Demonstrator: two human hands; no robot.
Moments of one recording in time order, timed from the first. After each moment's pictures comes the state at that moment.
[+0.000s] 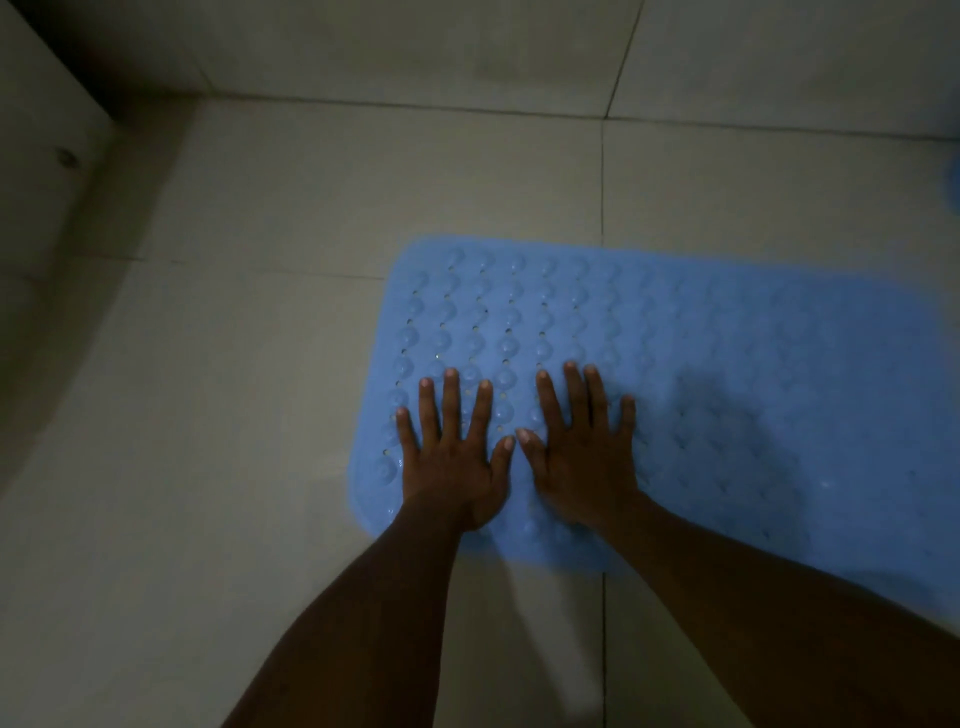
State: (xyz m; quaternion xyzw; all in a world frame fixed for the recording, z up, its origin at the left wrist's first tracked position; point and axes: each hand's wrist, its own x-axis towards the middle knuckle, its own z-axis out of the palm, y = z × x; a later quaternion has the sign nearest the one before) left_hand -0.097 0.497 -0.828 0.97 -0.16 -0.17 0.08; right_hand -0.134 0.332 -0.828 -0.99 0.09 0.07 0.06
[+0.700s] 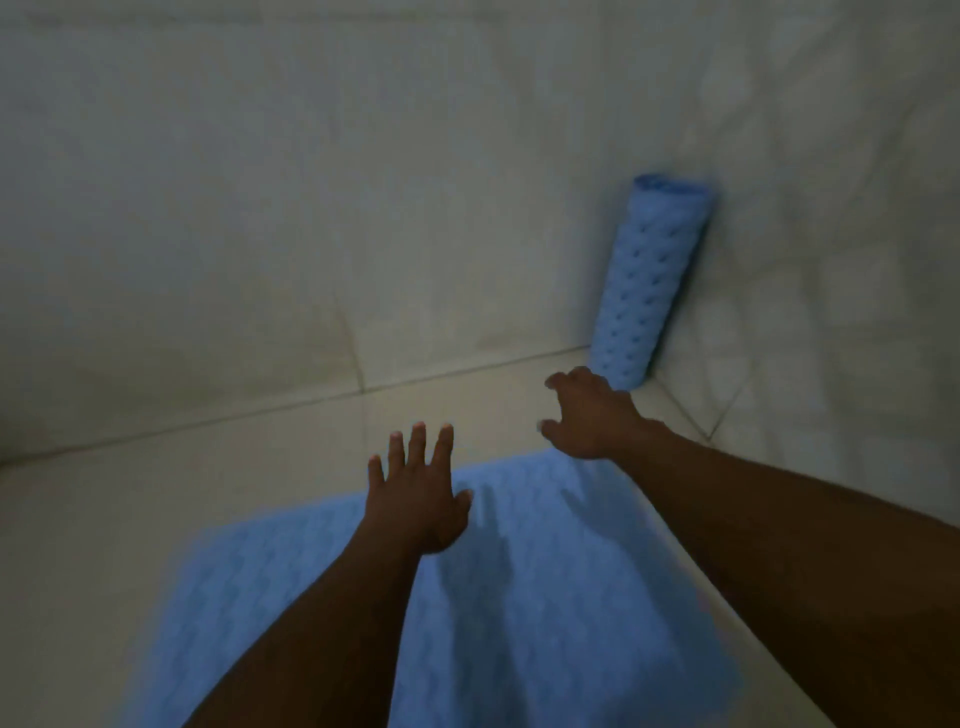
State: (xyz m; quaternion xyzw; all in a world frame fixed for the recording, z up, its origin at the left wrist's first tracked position) left_hand -0.045 0.239 -0.623 0.93 -0.33 -0.14 0.04; right_hand -0.116 0.021 -0.584 -0.96 0.25 0.04 0.11
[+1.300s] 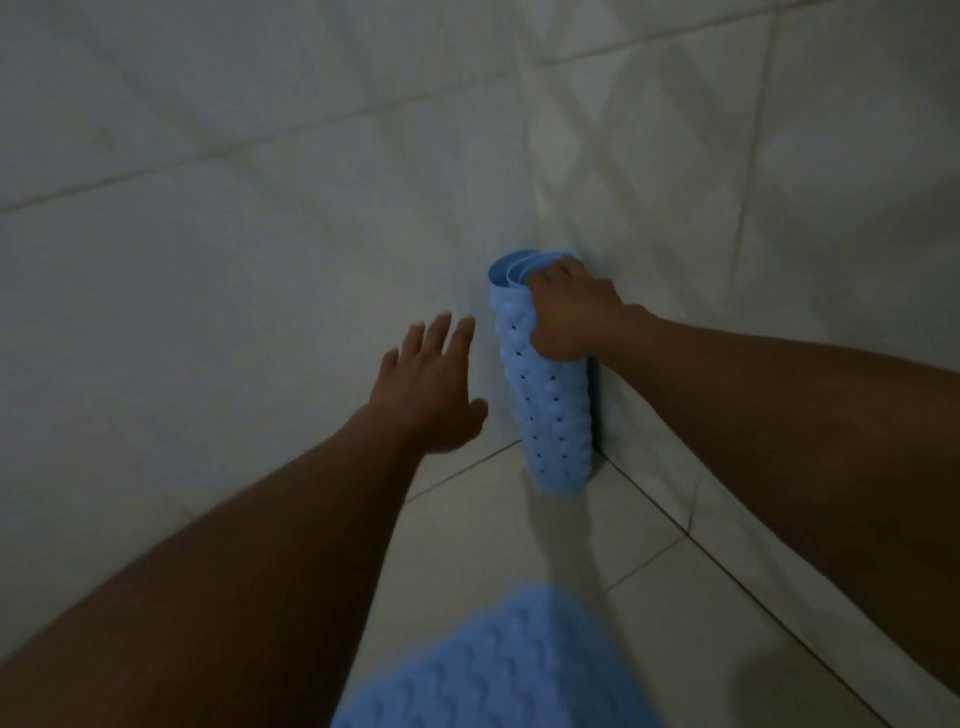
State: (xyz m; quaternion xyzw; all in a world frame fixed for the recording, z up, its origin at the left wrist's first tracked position) left_hand 0.043 -0.063 -0.482 0.87 -0.48 0.04 -0.01; right_hand -0.041 -0.245 -0.476 -0.95 0.29 -0.09 0.04
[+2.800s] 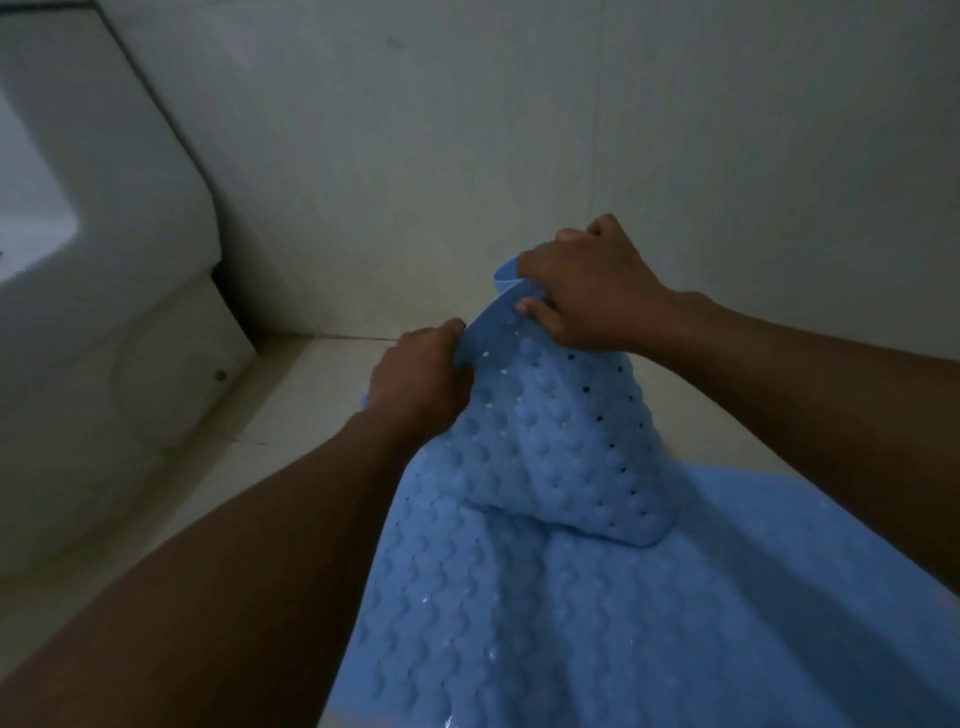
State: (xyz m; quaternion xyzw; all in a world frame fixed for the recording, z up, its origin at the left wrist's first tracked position) left_hand 0.041 0.408 -0.550 0.97 -0.16 0.11 0.16; right_hand 0.041 0.200 -0.492 -0.96 -0.20 -0.20 -0.01
